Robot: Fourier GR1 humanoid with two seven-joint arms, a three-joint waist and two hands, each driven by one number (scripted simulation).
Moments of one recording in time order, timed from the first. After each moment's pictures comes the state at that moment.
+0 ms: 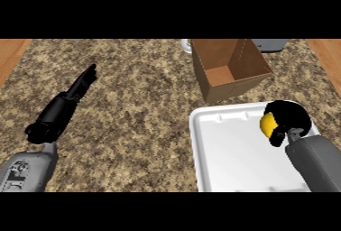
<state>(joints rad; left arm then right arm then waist) -0.24 0.29 -0.02 -1.52 -0.10 -0.19 -0.07 -0.38 -0.45 0.28 -1.17 0.88 0.34 0.54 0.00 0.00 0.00</state>
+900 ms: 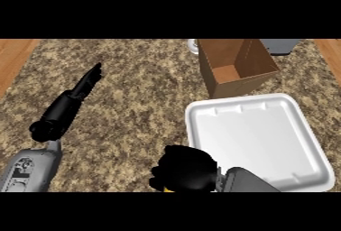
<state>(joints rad) -0.26 0.27 -0.02 -1.51 -0.10 -0.21 -0.07 -0.46 -0.25 0.84 -1.59 0.91 0.24 -0.31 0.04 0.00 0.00</state>
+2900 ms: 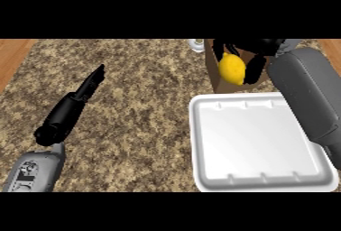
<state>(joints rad) -0.25 0.23 -0.02 -1.54 -0.14 -0.21 -0.07 -1.04 -0.41 0.26 -0.83 0.77 0.41 -0.47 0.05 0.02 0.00</state>
